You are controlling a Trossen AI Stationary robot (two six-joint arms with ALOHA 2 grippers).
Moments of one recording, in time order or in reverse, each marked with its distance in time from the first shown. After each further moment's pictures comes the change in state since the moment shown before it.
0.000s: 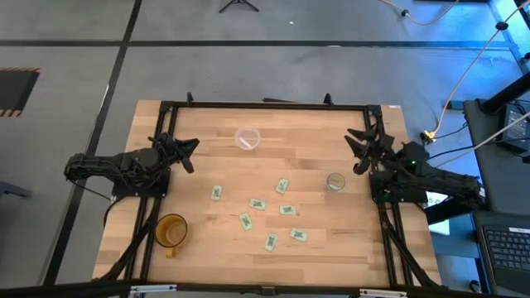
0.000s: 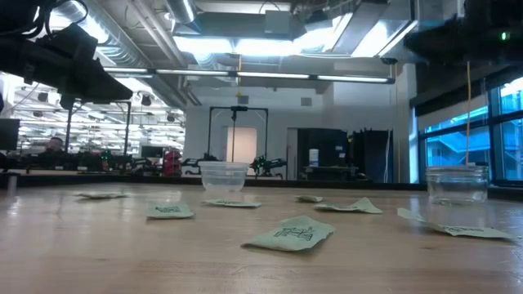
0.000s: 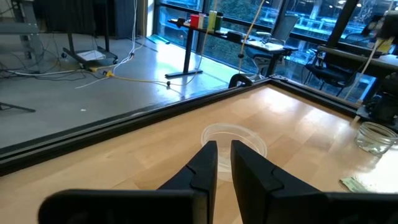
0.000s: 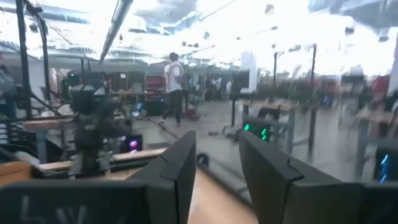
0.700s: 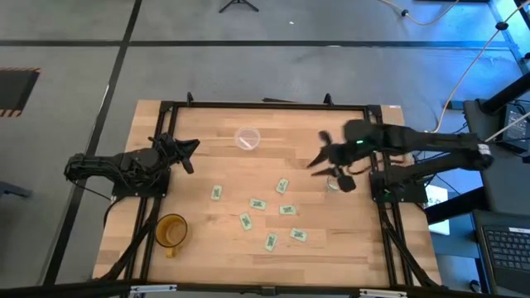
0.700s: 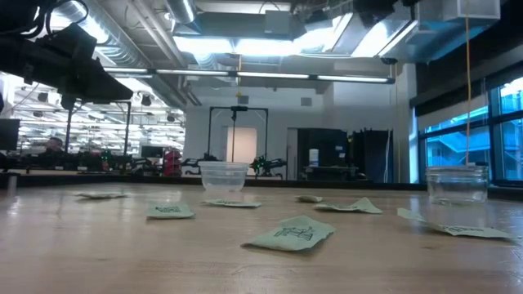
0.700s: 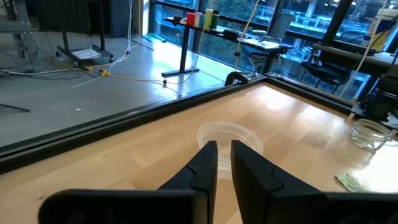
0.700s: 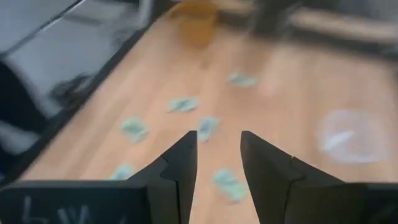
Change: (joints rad) left arm 0.000 0.000 0.000 -0.002 0.019 0.000; right arm 0.196 0.991 0.893 -0.789 -0.521 -0.147
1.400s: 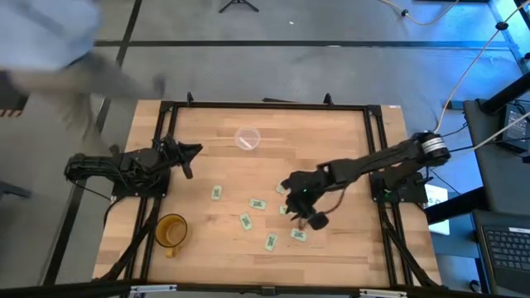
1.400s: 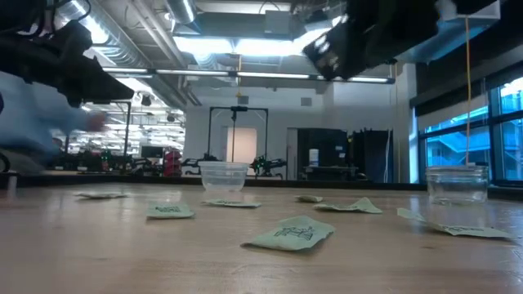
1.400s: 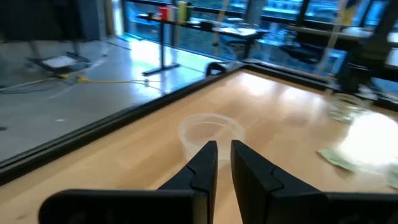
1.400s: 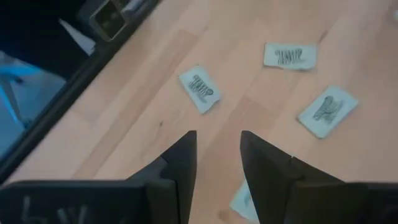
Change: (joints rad) left arm 0.000 0.000 0.000 -0.005 0.131 0.096; right arm 0.257 0.536 0.055 0.171 -0.025 0.022
